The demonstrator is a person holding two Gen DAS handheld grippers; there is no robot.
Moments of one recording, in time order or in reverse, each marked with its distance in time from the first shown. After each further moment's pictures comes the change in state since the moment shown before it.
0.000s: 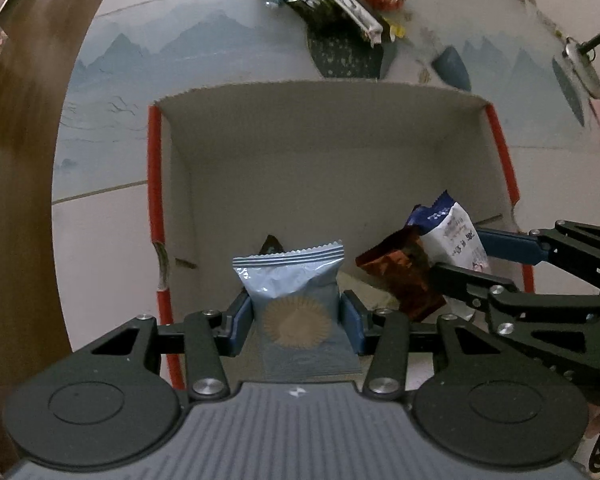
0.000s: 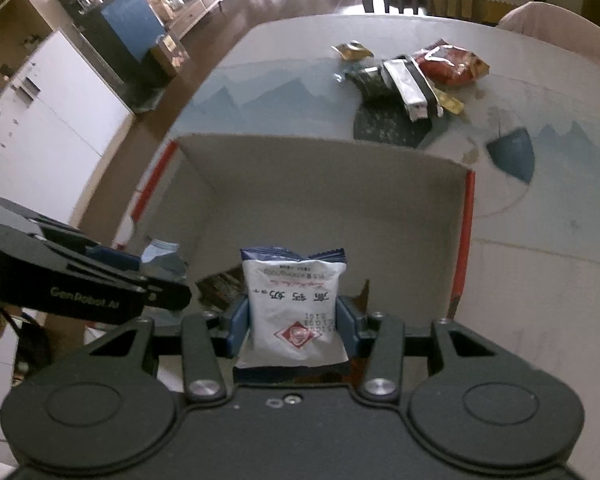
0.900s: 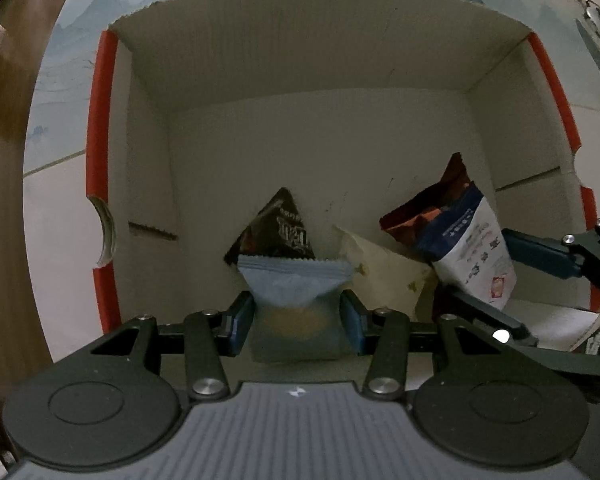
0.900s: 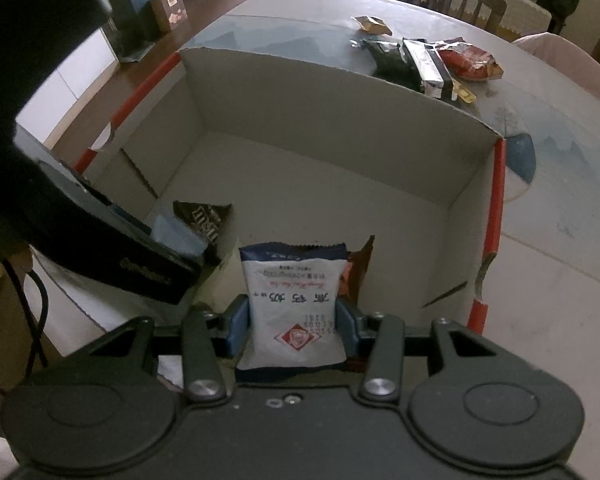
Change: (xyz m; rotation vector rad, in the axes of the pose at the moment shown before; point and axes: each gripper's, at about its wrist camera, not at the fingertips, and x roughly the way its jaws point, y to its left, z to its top) left arm 0.065 -0.007 -0.013 0.018 0.072 0.055; right arm 0.032 0.031 -0.034 -0.161 0.044 -0.143
